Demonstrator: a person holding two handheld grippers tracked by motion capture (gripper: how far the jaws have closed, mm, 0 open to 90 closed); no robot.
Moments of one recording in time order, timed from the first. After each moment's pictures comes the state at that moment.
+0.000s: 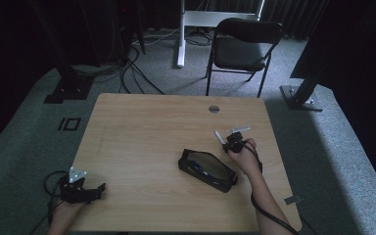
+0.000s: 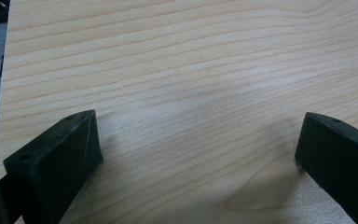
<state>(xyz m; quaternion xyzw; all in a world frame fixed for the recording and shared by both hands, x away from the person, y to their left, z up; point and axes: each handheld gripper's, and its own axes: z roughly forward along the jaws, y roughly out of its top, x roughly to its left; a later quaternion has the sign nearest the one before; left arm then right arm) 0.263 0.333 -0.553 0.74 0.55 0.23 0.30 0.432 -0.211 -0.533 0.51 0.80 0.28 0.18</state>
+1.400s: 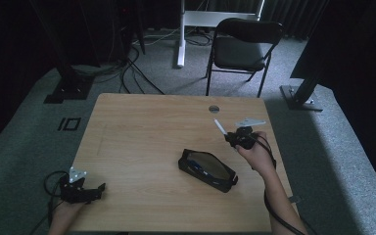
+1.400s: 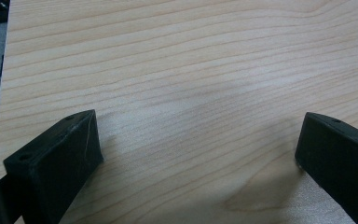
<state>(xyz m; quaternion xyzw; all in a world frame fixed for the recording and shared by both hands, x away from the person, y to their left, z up) 0.263 0.333 -0.553 0.74 0.55 0.23 0.30 0.396 -0.219 -0.448 0.44 0.79 0.38 0.19</state>
